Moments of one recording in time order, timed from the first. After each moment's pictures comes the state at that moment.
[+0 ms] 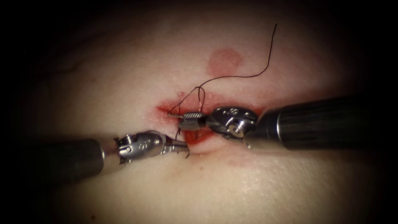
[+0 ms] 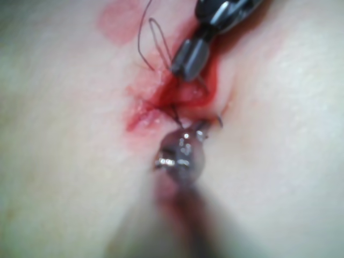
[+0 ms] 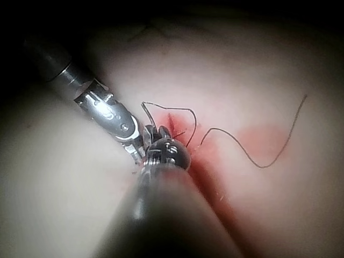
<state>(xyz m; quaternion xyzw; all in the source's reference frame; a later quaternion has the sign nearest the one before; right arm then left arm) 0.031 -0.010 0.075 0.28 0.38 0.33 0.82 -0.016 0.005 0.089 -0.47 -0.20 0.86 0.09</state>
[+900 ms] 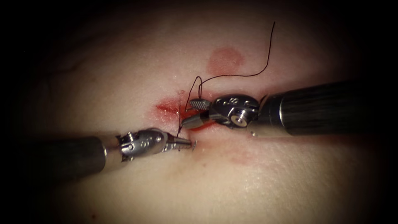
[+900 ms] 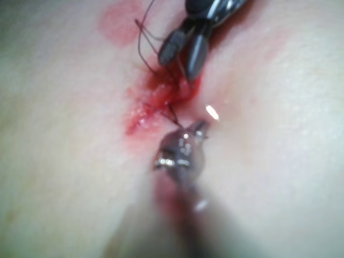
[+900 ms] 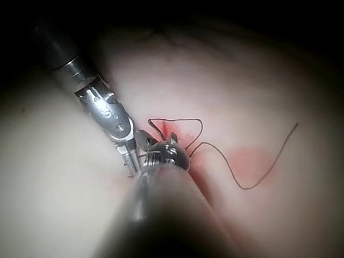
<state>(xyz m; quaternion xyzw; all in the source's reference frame) 0.031 -0.006 0.075 0.11 0.39 0.28 0.87 -0.016 0.005 0.089 -0.47 -0.20 0.86 0.09</state>
